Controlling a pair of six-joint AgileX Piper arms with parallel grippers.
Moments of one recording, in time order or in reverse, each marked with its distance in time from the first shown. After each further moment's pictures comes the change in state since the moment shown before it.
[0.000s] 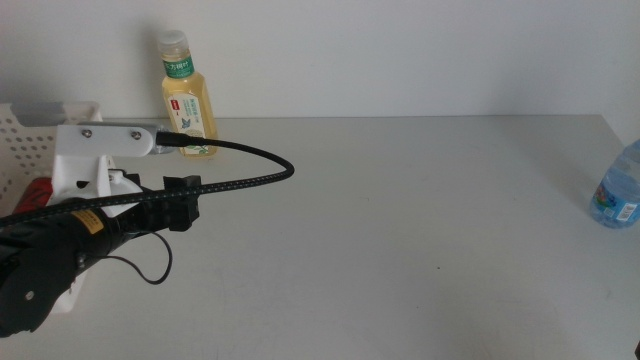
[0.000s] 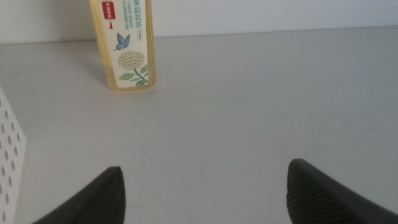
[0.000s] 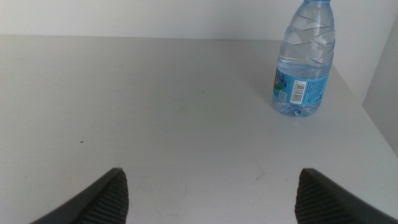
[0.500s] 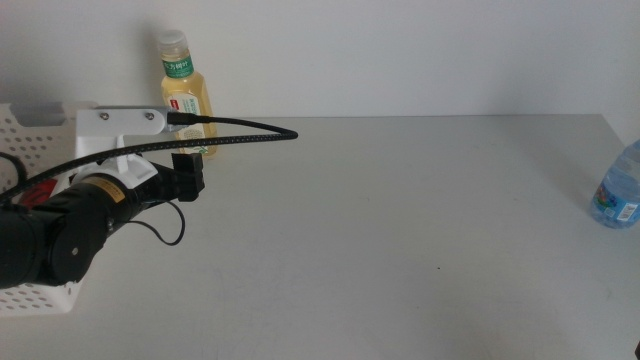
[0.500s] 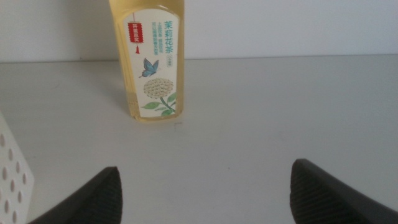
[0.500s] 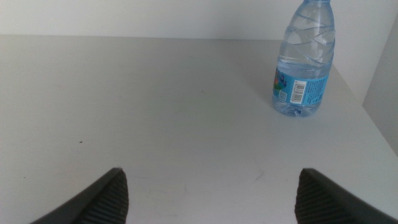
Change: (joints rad) left arm 0.061 0.233 -0.117 -0.002 -0.158 0.004; right arm 0.000 0.000 0.000 0.000 0.000 0.000
